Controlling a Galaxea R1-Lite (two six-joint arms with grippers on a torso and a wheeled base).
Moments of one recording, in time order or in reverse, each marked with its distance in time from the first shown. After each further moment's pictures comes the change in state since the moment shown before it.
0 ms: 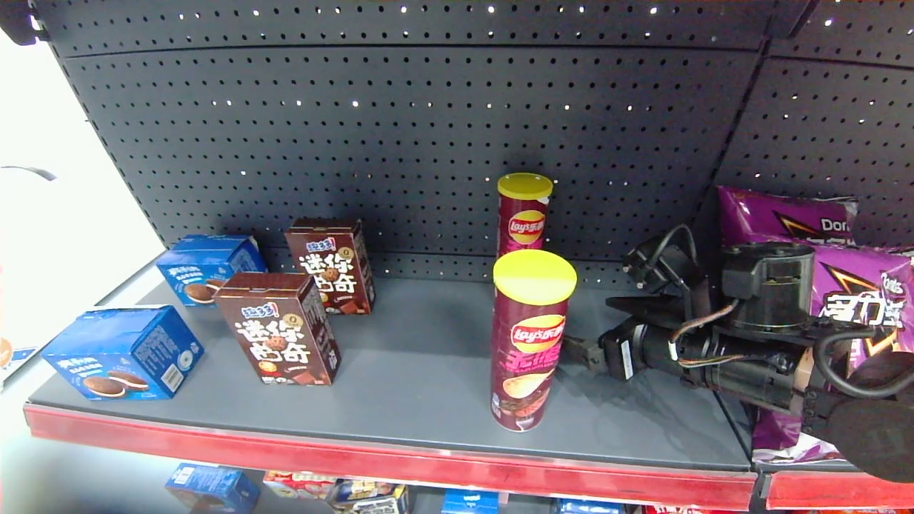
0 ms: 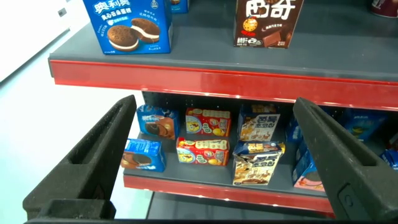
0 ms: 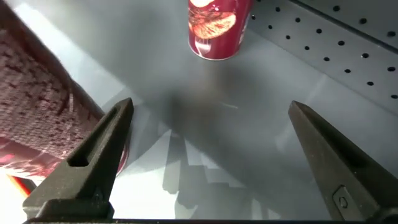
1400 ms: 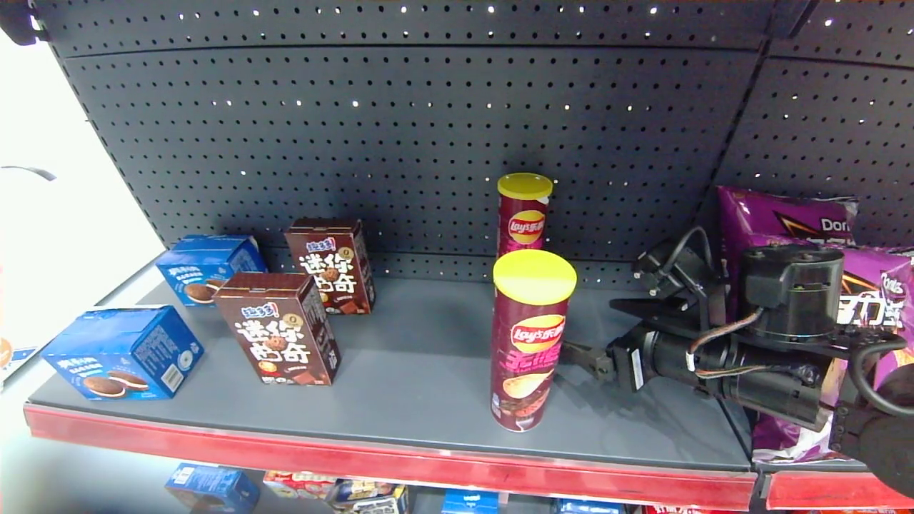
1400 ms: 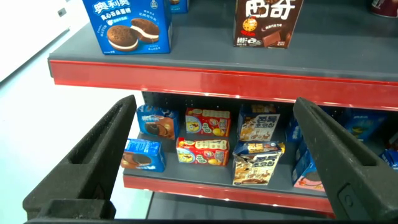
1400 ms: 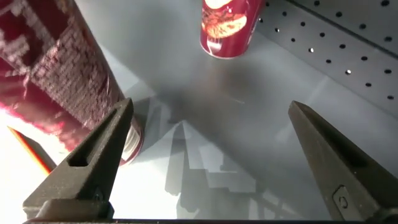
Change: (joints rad) left arm 0.000 0.000 0.000 0.000 0.000 0.000; right arm 0.021 -0.054 0.041 -0.001 0.001 -0.020
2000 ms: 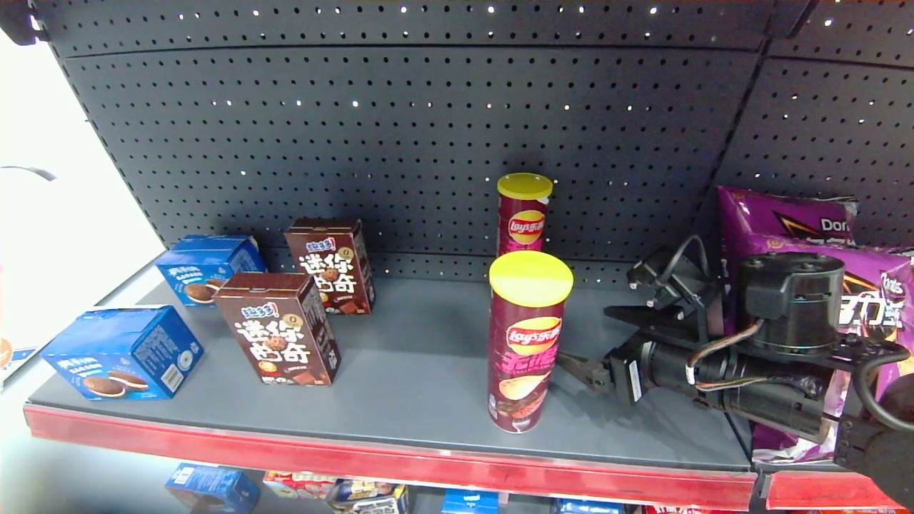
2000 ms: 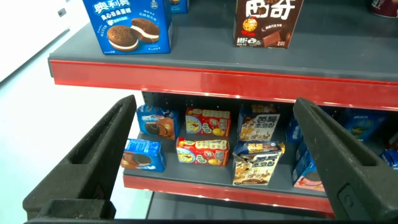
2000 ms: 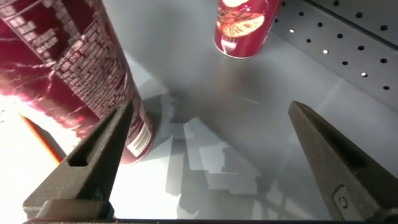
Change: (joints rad) left arm 0.000 0.000 0.000 0.000 0.000 0.000; right arm 0.031 -0.011 0.027 -0.004 0.003 0.000
